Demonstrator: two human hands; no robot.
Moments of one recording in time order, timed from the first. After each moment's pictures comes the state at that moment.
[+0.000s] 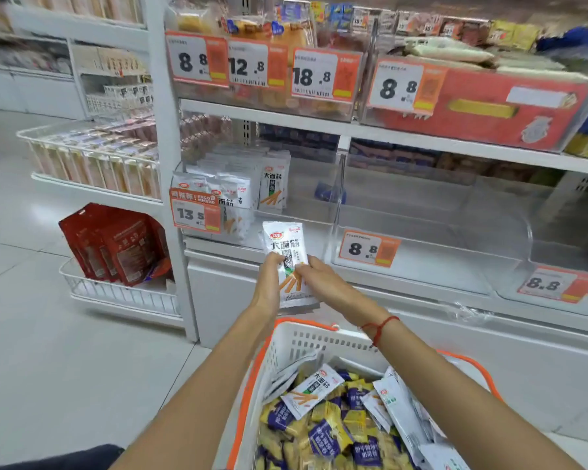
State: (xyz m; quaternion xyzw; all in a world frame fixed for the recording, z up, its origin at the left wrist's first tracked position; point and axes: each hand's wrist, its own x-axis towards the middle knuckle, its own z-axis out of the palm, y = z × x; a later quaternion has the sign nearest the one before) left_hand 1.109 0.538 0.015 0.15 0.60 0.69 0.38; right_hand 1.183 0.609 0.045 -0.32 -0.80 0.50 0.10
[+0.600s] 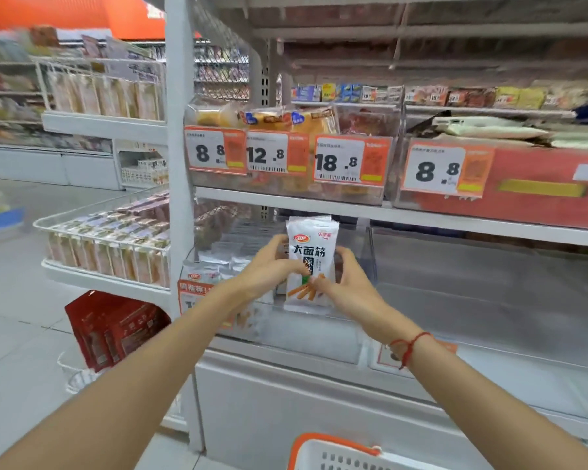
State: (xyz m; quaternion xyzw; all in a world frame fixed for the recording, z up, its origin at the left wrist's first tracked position) left_hand 0.979 0.590 0.137 0.41 0.71 0.52 0.24; right_hand 1.093 0.691 0.110 -0.22 -0.79 0.50 0.28
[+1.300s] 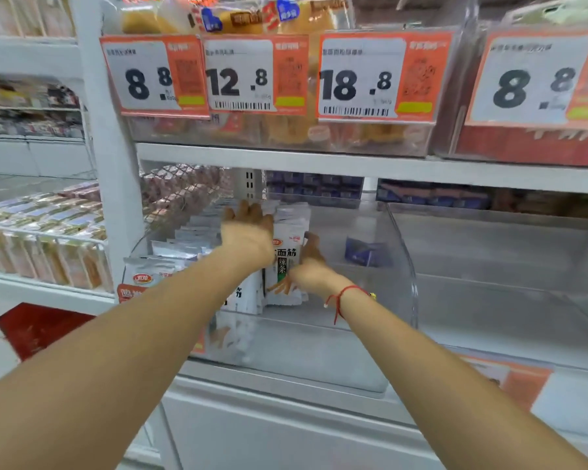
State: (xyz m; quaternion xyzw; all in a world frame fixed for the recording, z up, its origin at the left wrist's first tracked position) left_hand 0.869 0.695 0.095 0.42 0.89 -0.06 -0.17; right_hand 0.943 0.778 0.042 -0.32 -0.80 0.48 0.18
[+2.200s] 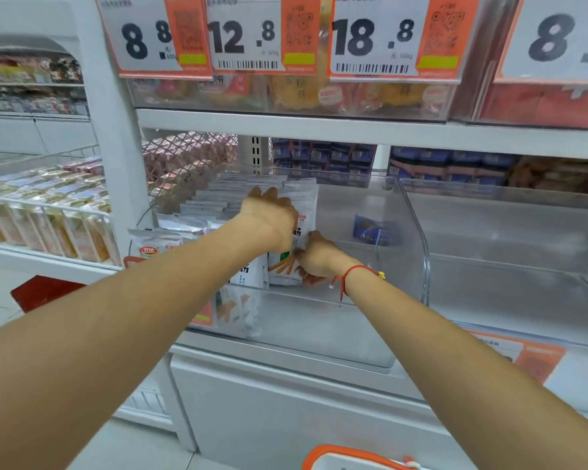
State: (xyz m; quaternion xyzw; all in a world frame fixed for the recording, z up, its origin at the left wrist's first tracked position) left_hand 0.893 0.693 0.099 0.50 0.84 -0.16 -0.14; right_hand 0.950 0.777 0.033 -0.36 -0.85 0.38 0.06
